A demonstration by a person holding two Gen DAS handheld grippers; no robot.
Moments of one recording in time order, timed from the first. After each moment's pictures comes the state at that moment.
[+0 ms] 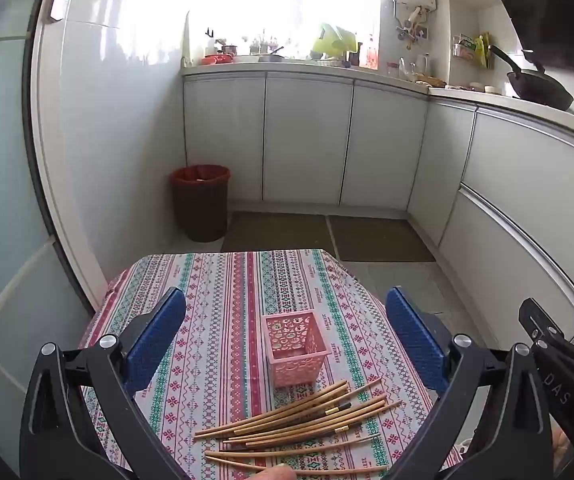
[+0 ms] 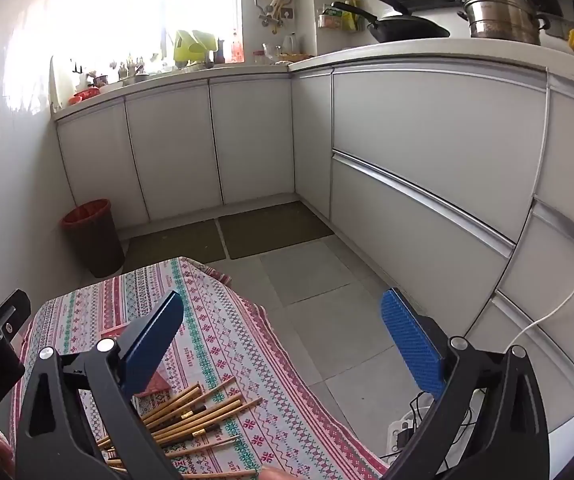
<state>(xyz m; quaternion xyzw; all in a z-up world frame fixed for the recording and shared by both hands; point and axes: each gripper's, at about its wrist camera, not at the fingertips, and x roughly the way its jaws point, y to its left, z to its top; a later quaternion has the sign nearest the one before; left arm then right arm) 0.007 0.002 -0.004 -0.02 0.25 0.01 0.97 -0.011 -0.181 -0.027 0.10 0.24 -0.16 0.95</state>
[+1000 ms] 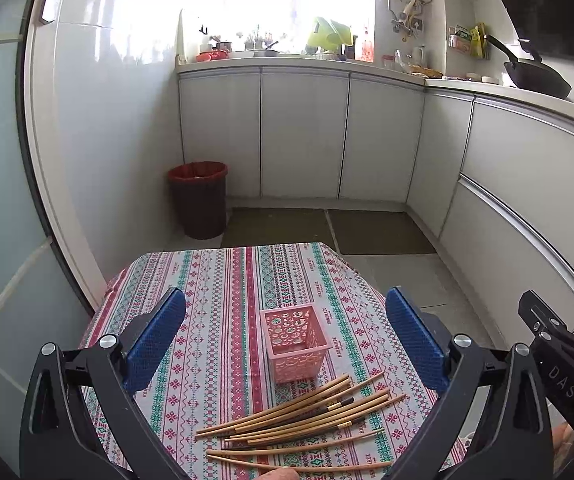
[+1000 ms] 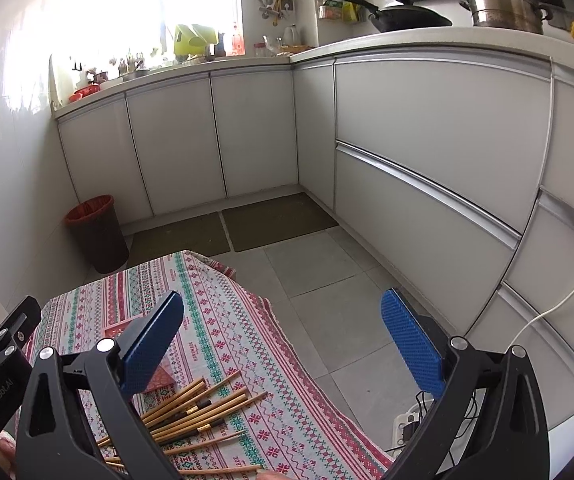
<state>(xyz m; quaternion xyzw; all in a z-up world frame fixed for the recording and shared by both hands) 0.011 -0.005 -0.009 -0.01 0.26 0.01 0.97 -0.010 -0.182 -0.034 0.10 0.25 -0.15 0.95</state>
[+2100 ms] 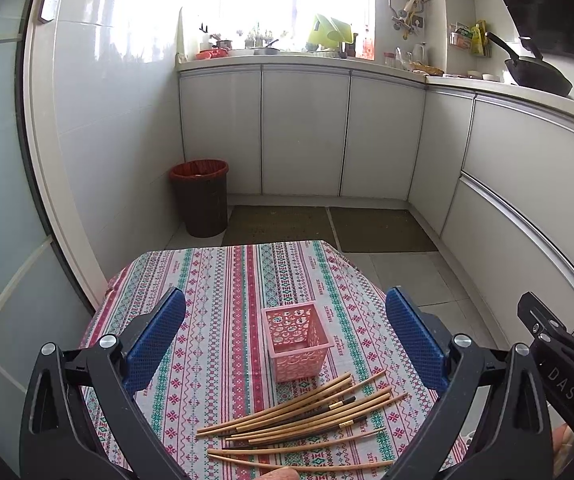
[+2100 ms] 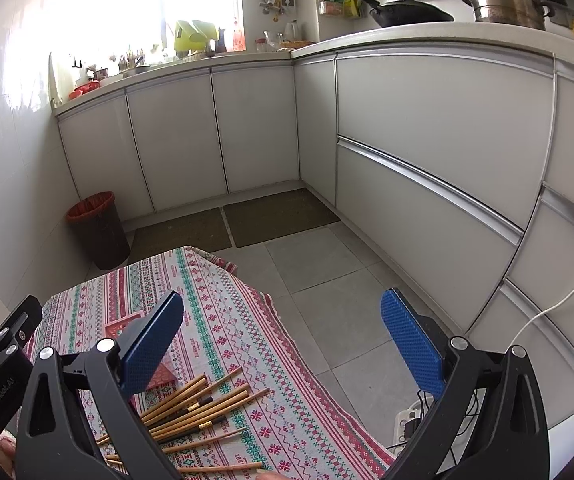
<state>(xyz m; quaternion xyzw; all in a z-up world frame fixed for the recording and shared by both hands) 0.012 -0.005 -0.011 -0.01 0.26 0.01 0.97 -0.007 -0.181 -0.035 0.10 0.26 -0.15 0.95</state>
